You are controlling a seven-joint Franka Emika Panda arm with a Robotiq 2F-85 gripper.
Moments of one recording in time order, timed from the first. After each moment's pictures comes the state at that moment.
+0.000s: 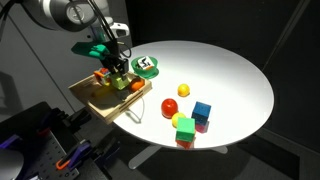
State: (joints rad) arm 0.00 0.08 0.01 -2.59 -0.12 2.71 -0.05
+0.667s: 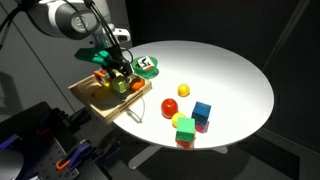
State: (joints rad) arm 0.00 0.13 0.01 -2.59 -0.14 2.78 -0.05
